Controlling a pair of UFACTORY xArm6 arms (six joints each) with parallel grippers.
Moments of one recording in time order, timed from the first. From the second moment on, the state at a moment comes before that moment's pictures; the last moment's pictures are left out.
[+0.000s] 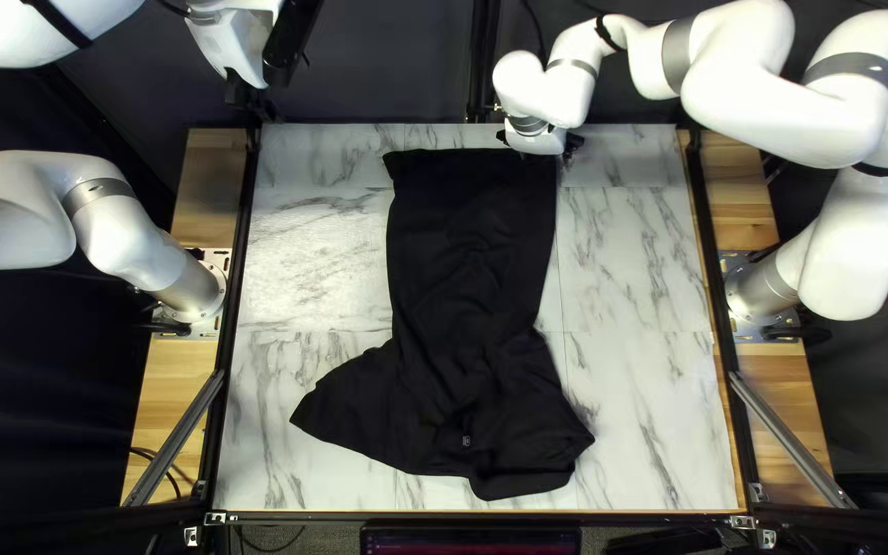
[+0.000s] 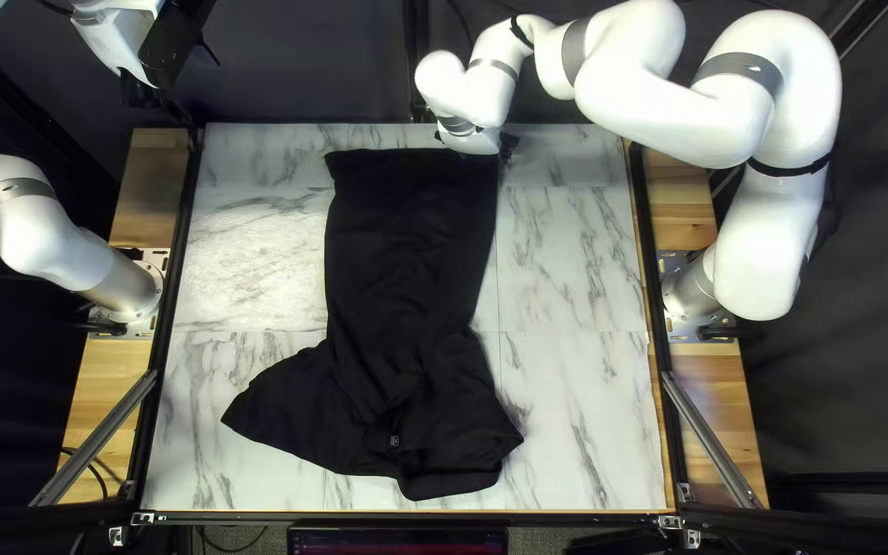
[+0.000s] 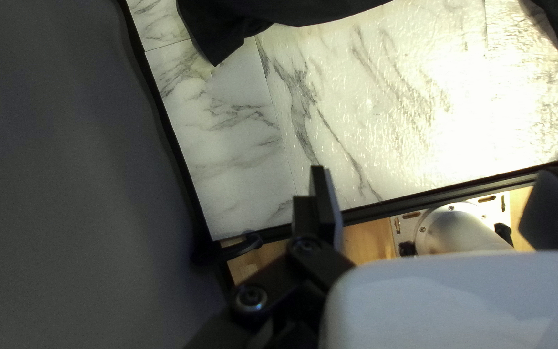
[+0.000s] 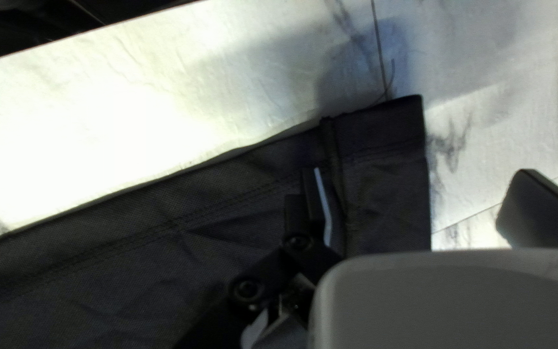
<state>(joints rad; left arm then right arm) 0.64 -0.69 -1.02 -0.14 1.57 0.87 -0.50 0.47 -1.25 -0.31 1.05 1.49</state>
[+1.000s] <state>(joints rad) 0.64 -0.69 -1.02 -0.14 1.57 0.87 -0.45 0.39 -1.19 -0.30 1.05 1.53</state>
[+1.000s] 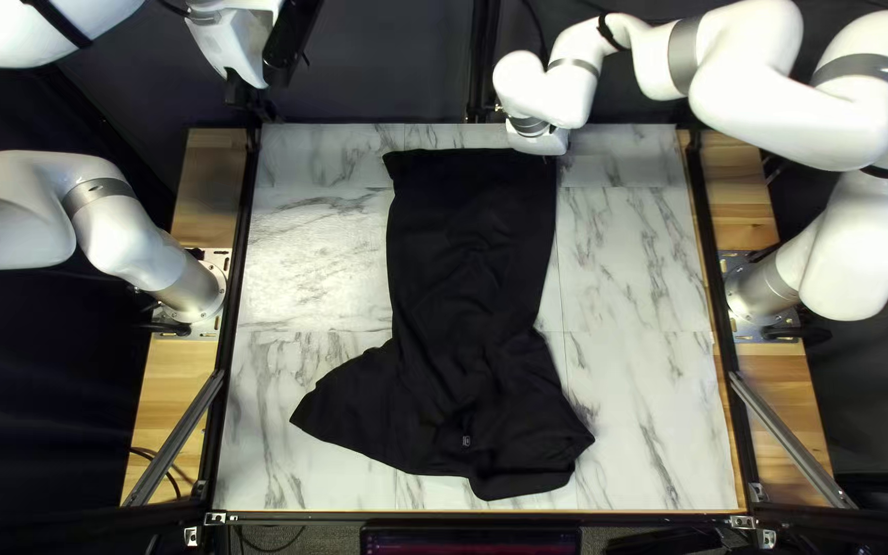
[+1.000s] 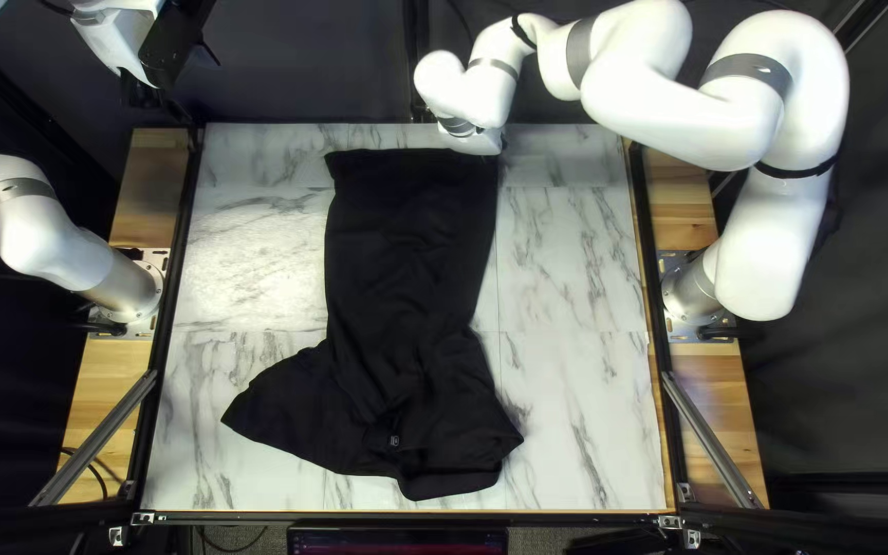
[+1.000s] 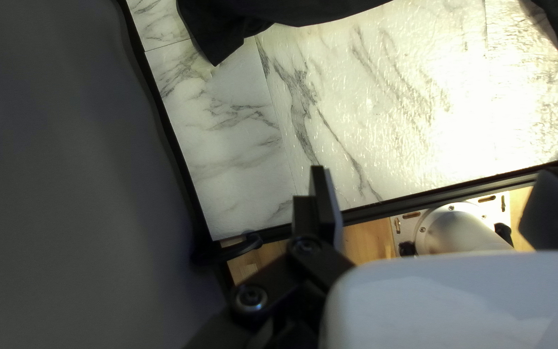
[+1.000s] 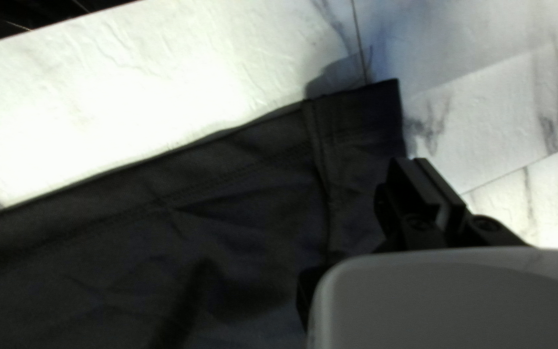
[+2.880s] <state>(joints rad) 0.64 -0.69 -1.02 -0.14 1.57 0.87 -0.42 0.41 -1.17 -0.28 1.04 1.56</state>
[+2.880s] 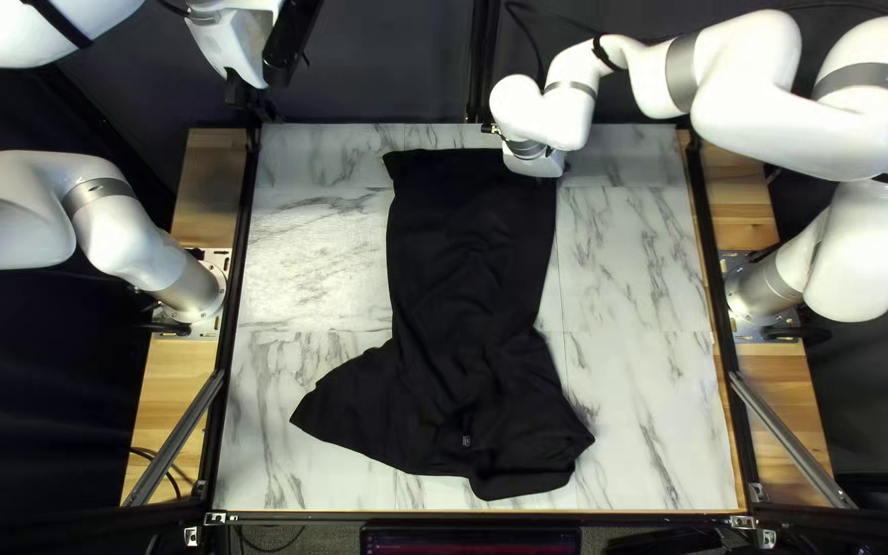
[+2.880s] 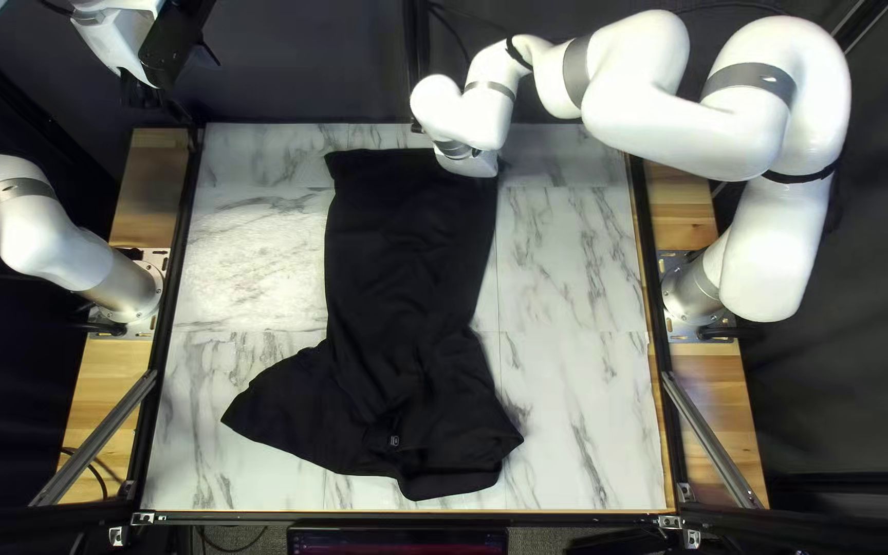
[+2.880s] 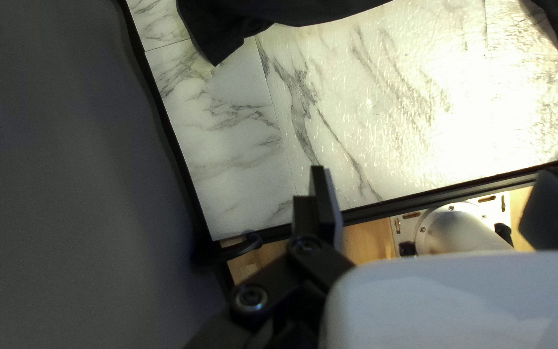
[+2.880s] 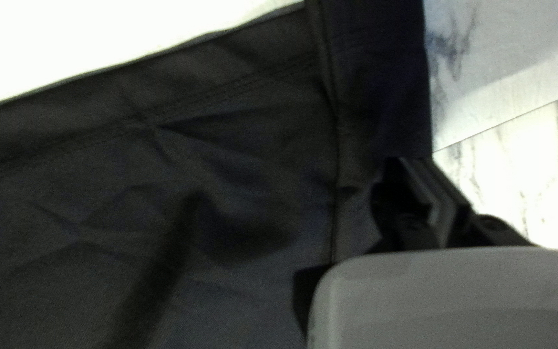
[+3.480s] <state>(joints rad) 0.64 -0.69 -1.02 -0.14 1.57 0.87 -0.48 0.47 -1.26 -0.30 1.08 1.51</state>
